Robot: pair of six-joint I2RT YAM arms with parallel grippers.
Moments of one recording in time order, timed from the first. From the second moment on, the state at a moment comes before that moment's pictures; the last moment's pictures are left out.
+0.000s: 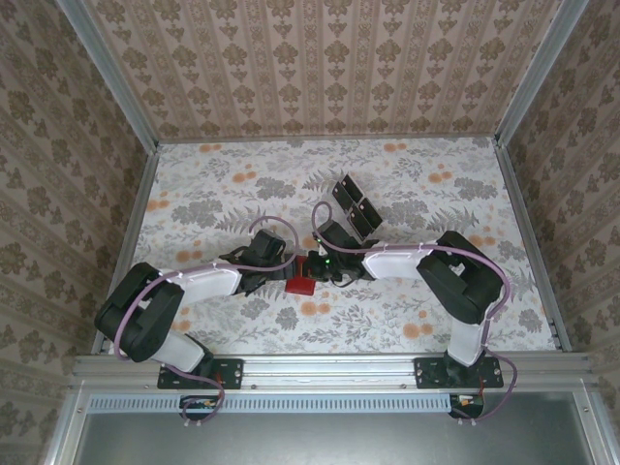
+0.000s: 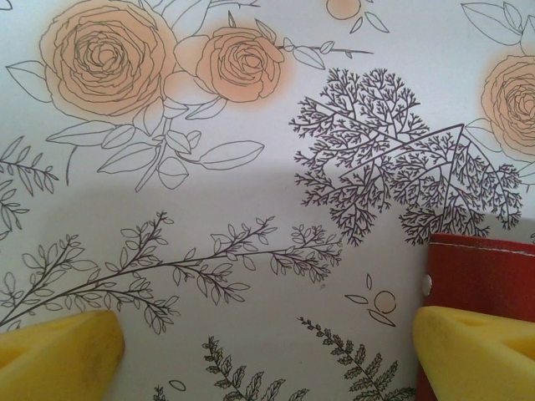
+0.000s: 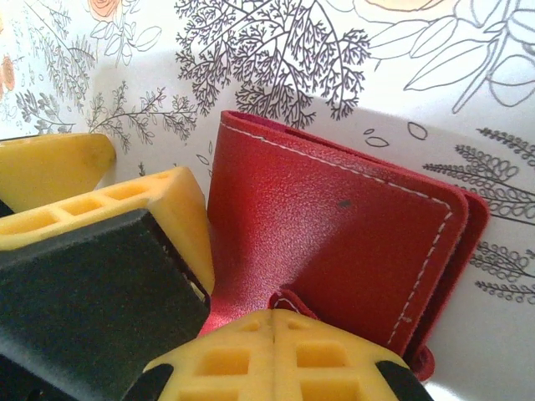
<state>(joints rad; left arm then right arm) -0.69 1.48 0.60 -0.12 -0.18 -0.59 0.78 1.85 0.97 -0.02 -0.28 0.89</state>
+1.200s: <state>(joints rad) -0.35 1.06 0.74 -0.24 -0.33 -0.40 0.47 1.28 1.02 -0.24 -0.15 0.65</state>
